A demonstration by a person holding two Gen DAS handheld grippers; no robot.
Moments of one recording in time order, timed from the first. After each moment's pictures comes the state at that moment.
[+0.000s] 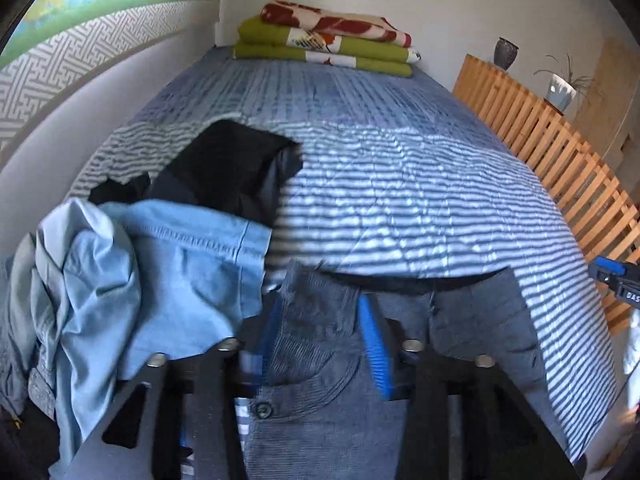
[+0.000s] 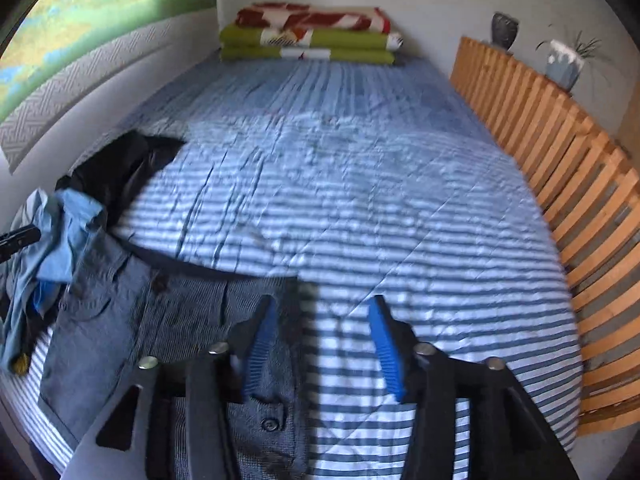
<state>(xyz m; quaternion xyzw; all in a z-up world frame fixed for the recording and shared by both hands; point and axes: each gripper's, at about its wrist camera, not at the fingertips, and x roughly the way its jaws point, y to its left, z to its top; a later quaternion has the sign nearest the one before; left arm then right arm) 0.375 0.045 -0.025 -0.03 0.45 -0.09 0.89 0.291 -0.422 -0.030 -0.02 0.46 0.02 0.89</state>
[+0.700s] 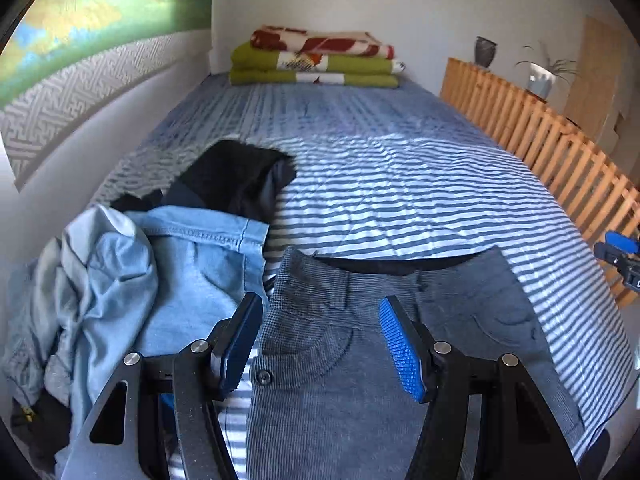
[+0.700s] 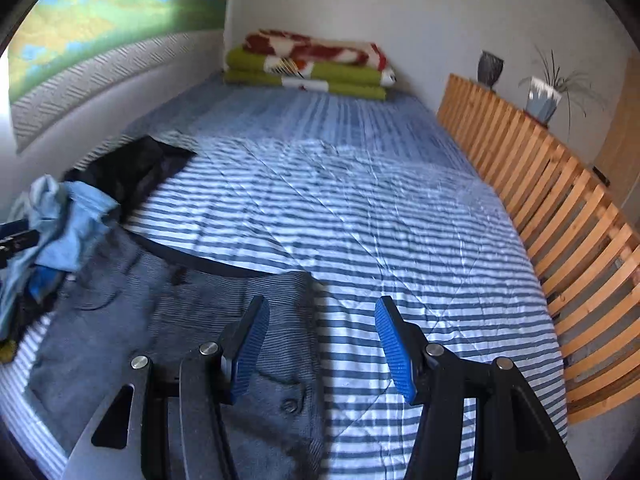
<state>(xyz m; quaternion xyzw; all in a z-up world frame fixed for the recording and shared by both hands) 0.306 0.025 0.000 0.02 0.40 -0.09 0.91 0.218 -0.375 0.006 -0.07 0.38 -0.01 0.92</state>
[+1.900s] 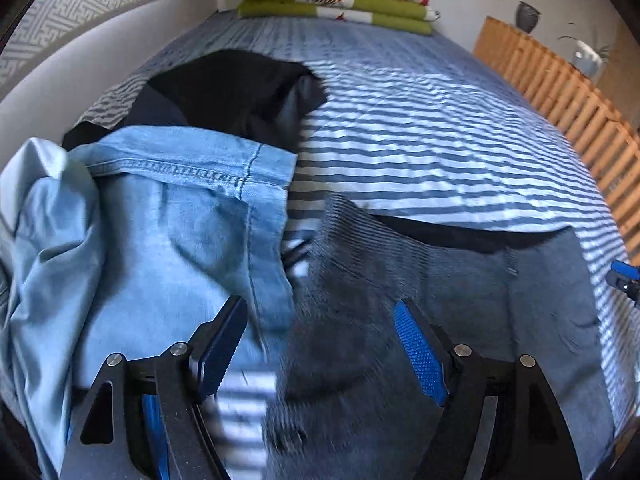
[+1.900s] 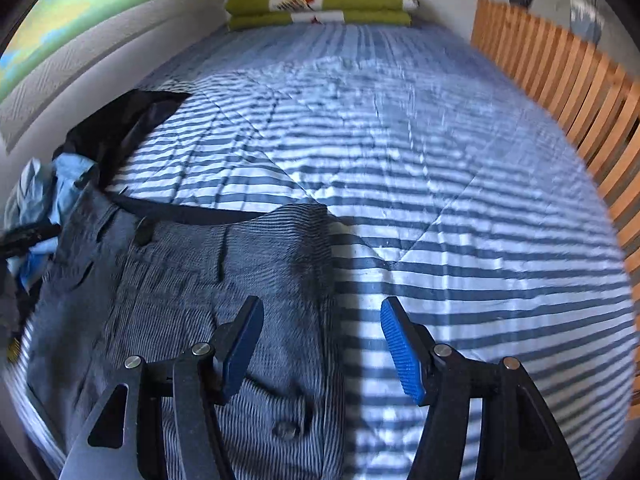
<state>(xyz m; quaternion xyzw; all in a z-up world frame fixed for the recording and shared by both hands) 0.411 0.060 -0.129 -0.01 0.50 -0.07 0.86 0.304 -0.420 -0.124 0.02 0.49 0.05 0.87</state>
